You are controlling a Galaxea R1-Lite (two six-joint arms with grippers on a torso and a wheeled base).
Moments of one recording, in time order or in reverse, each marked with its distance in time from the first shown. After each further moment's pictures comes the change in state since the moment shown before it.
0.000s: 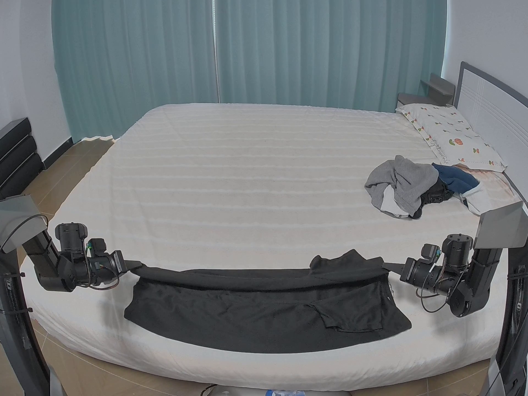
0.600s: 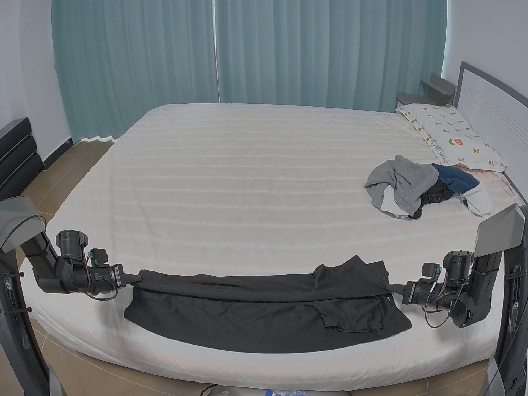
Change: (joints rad) left arm 0.017 0.002 0.019 0.133 -0.002 0.180; right arm -0.036 0.061 0.096 -0.006 0.004 -0.247
